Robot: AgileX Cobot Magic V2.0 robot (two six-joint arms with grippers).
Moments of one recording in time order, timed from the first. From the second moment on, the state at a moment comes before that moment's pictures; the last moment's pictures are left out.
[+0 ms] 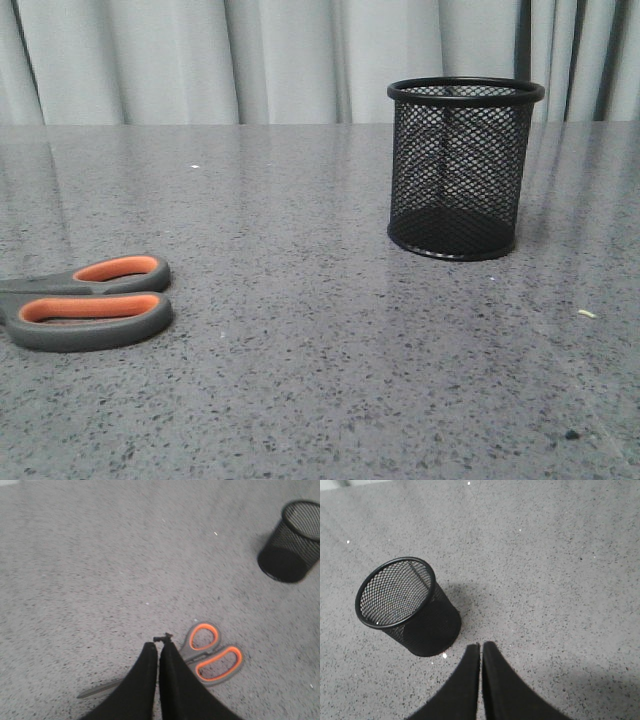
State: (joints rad) left arm -0.07 0.68 -0.89 -0.45 1.00 0.44; right arm 0.00 0.68 -0.79 0.37 0.78 -0.16
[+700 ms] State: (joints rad) left arm -0.15 1.07 -1.11 -0.62 1.24 0.79; right arm 0.00 0.71 -0.80 0.37 0.81 -0.26
